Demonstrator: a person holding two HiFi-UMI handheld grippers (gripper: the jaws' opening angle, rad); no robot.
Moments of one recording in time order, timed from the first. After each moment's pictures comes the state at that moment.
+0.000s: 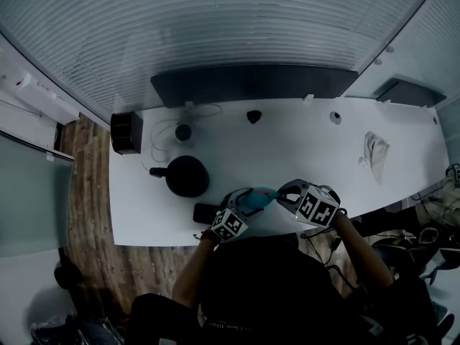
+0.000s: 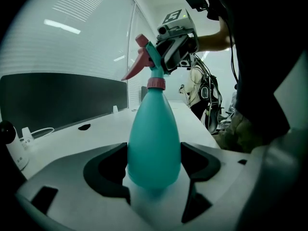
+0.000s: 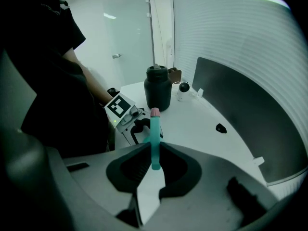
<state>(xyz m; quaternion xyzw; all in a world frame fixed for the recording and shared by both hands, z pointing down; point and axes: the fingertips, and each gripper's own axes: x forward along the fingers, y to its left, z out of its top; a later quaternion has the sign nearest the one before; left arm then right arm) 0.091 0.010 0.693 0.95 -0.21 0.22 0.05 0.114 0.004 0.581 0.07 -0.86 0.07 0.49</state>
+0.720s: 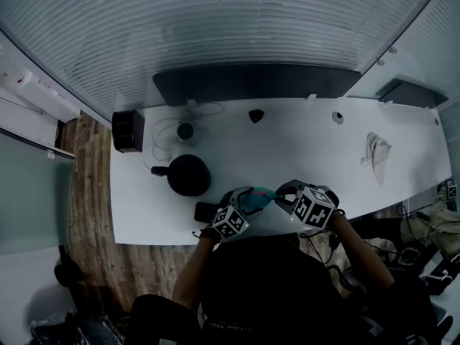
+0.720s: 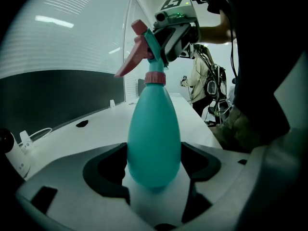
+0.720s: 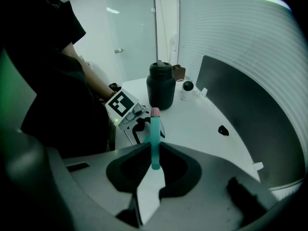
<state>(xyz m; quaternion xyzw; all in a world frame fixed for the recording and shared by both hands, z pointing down) 0.088 0.010 0.699 0.94 -0.19 0.27 0.04 0.105 0.006 0.584 0.06 -0.85 0.05 0.52</state>
